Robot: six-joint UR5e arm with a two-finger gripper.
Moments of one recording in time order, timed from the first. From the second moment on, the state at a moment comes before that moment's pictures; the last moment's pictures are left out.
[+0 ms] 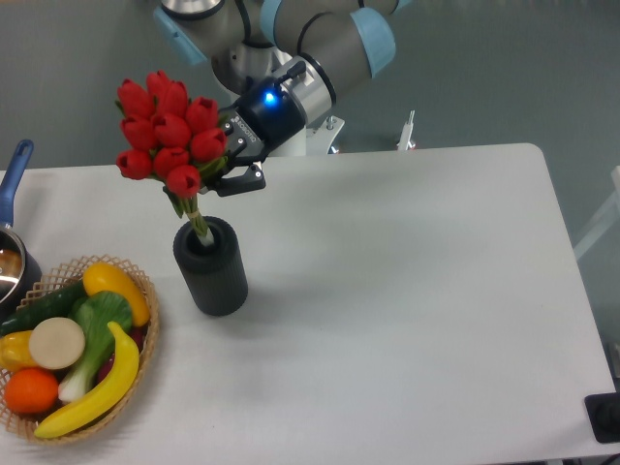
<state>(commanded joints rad) 2.63 -1.56 -2.19 -0.81 0.17 1.30</state>
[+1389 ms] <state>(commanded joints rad) 2.67 -1.65 -2.29 -0.80 0.27 1.47</state>
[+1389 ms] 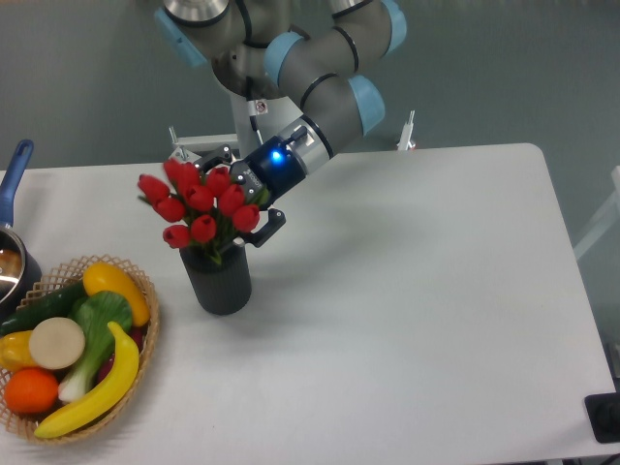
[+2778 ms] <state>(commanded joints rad) 3.03 -1.69 -1.91 -0.80 1.17 1.46</state>
